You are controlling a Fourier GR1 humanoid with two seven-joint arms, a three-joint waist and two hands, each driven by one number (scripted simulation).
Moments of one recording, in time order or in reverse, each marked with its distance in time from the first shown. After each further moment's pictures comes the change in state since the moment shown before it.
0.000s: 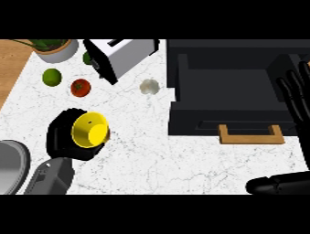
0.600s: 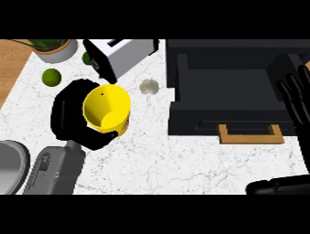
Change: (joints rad) left arm -0.019 -0.073 -0.168 -0.529 0.070 0.157 0.424; right arm 0.024 0.005 0.004 -0.008 0.005 0.005 -0.006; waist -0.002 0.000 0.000
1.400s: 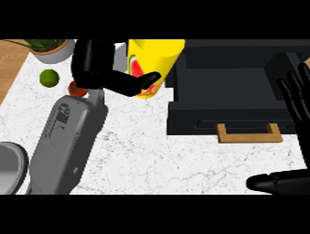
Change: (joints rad) left arm -0.426 -0.008 -0.043 0.059 -0.063 0.256 0.269; right arm -0.013 0.000 -0.019 0.037 -0.005 0.007 -0.028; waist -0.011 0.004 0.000
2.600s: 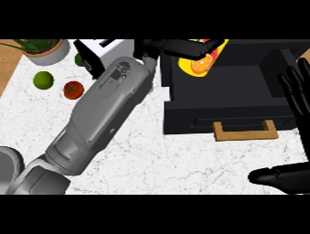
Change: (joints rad) left arm -0.452 -0.005 -0.195 0.615 0.182 0.236 -0.092; right arm -0.035 -0.024 -0.022 0.037 -0.014 0.023 -0.006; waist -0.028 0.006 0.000
